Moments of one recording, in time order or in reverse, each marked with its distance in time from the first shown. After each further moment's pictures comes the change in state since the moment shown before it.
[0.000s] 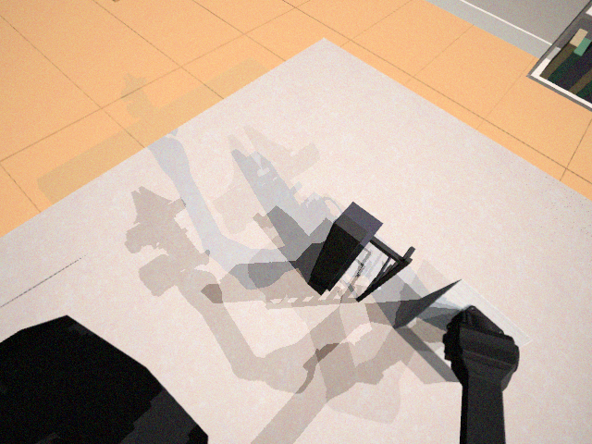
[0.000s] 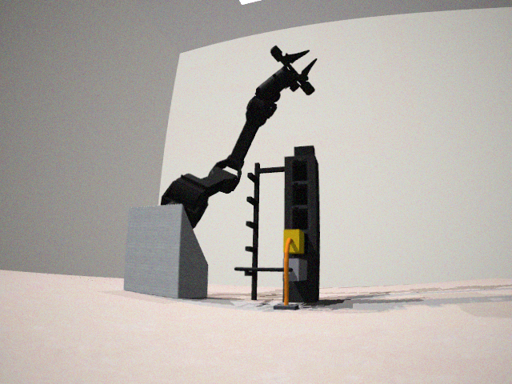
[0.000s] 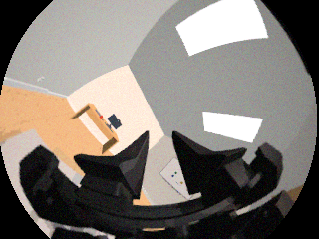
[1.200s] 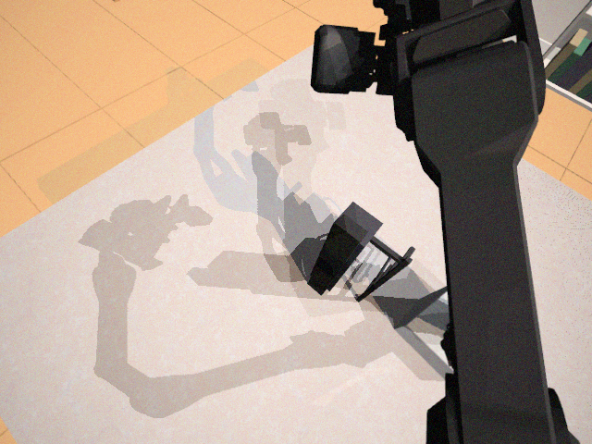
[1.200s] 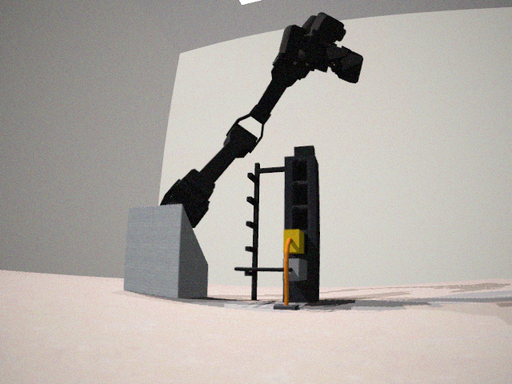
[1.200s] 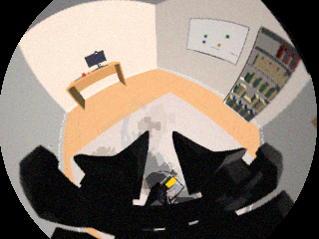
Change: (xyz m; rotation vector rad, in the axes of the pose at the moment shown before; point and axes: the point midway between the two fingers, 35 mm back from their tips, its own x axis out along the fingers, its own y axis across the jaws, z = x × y) arm -0.009 0.103 -0.428 0.958 1.285 0.016
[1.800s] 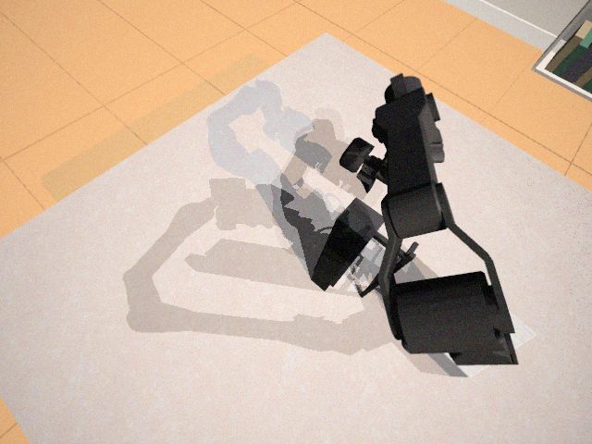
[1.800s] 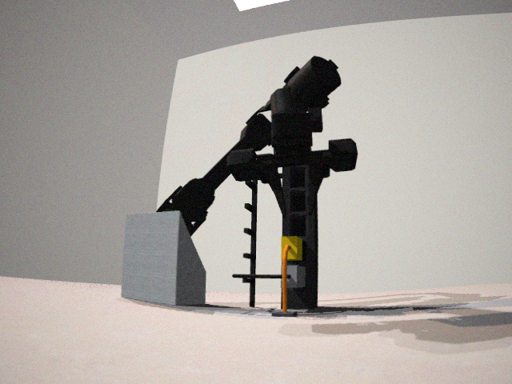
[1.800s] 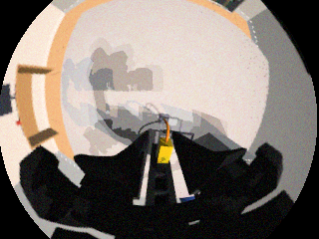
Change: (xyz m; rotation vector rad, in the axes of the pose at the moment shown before) arm 0.090 -0.097 -0.221 0.635 0.807 -0.412
